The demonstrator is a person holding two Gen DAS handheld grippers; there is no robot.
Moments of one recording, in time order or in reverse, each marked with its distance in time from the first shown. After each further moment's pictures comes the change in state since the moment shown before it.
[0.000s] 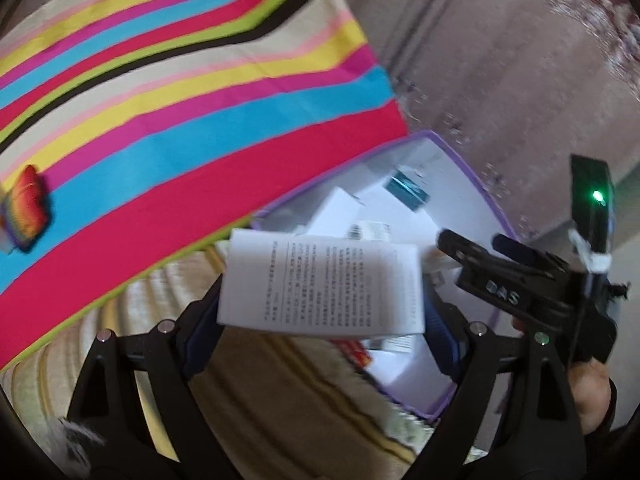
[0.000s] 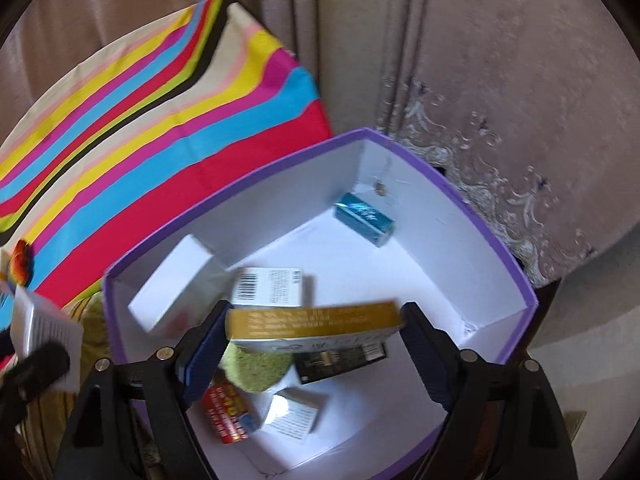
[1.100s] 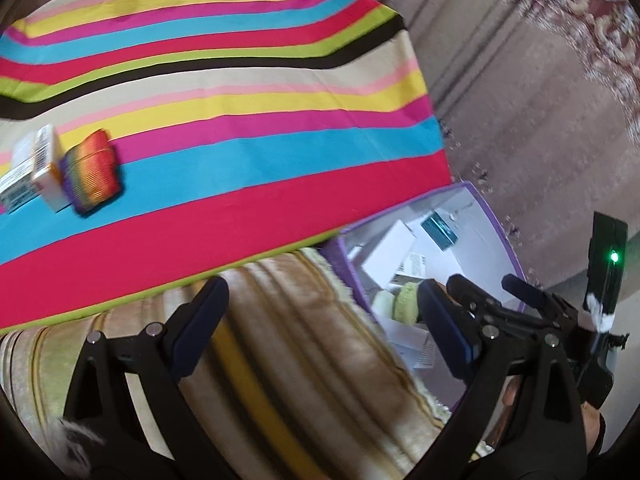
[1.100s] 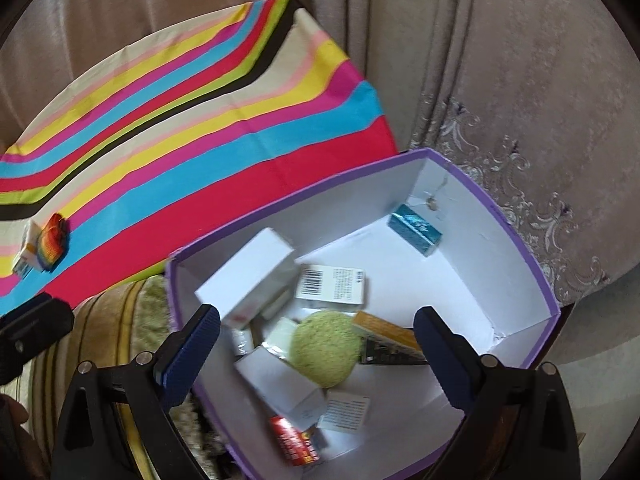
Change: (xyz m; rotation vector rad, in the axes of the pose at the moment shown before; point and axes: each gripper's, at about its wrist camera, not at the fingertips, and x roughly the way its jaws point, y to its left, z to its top) left arm -0.046 0.070 -0.014 -0.194 -0.117 0.058; right arm -0.023 0.058 -0.006 -0.125 -0.022 0.086
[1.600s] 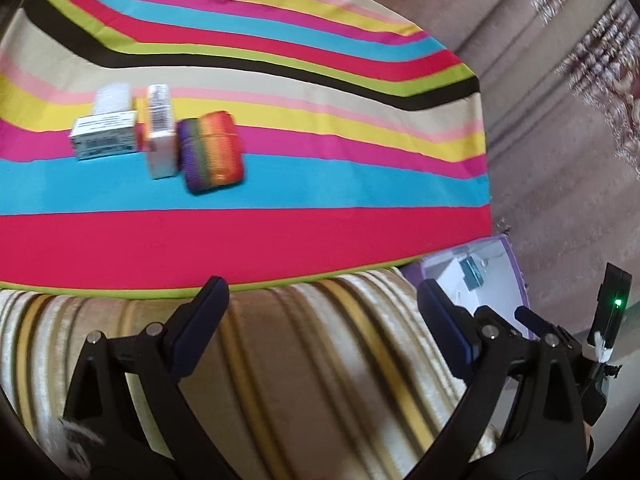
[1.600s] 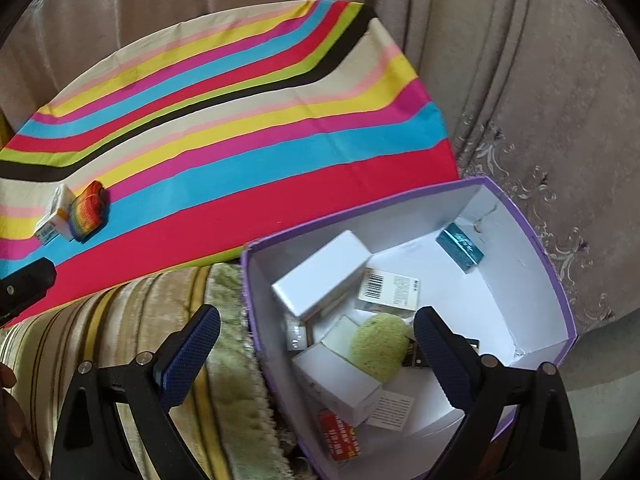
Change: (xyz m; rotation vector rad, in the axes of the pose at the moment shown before) left arm -0.043 0.089 -0.009 -0.212 -0.082 0.061; right arm -0.011 0.059 -0.001 -0.126 0.000 0.047
